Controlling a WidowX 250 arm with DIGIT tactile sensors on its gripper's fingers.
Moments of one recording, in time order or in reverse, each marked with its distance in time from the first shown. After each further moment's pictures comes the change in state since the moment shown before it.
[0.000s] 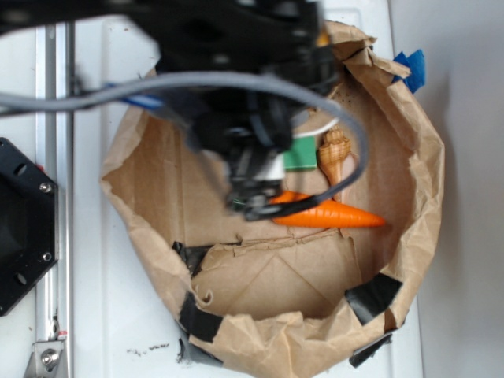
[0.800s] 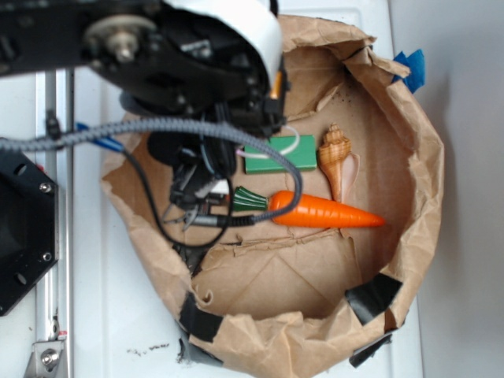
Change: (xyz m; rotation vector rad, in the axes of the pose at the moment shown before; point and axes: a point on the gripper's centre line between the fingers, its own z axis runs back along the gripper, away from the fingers) arm -0.029 0.008 -0.005 0.034 0.013 -0.249
